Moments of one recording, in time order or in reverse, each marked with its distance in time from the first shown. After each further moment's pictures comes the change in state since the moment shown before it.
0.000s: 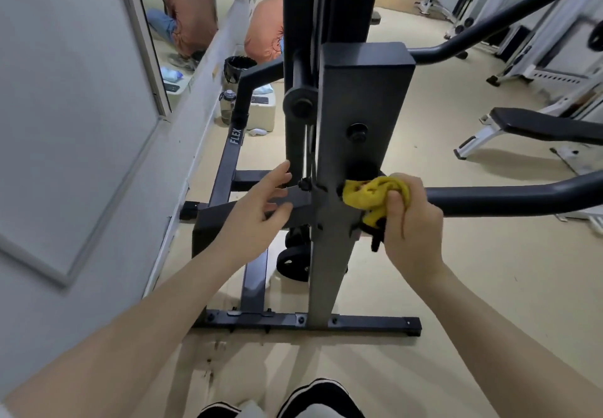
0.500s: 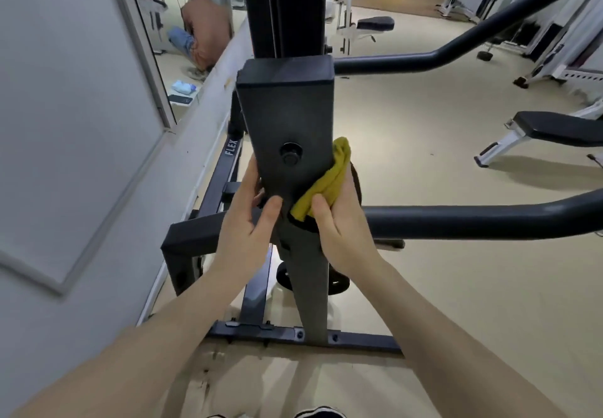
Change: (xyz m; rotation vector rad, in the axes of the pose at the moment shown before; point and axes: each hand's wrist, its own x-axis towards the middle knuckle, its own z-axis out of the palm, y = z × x) left_hand 0.021 0.034 0.061 -0.168 0.289 0.122; right_hand 0.025 0.026 0.026 0.374 -0.367 0.225
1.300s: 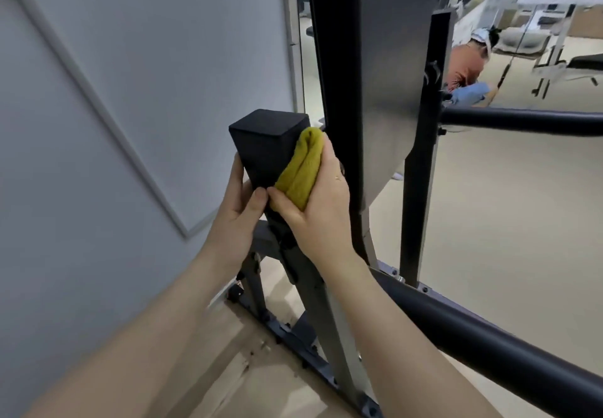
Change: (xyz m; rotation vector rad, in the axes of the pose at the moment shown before) left_hand 0.011 0.078 0.045 0.019 0.438 -0.137; right_hand 0.070 -0.015 -0.037 0.360 -0.160 -0.333
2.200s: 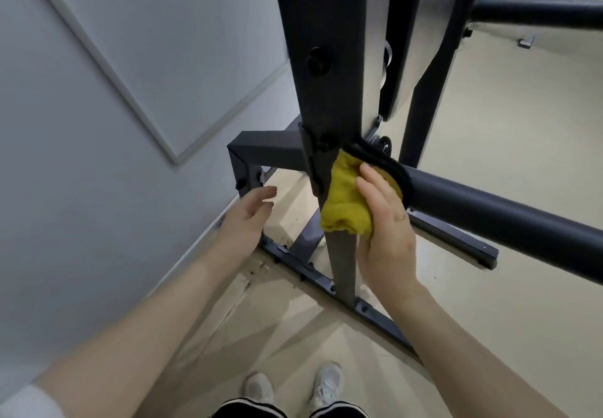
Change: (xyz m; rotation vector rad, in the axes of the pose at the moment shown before) left_hand -0.085 -0.128 -0.061 0.245 -0.019 -0.487; right_hand -0.151 0.041 -0.003 -0.391 0.007 -0.246
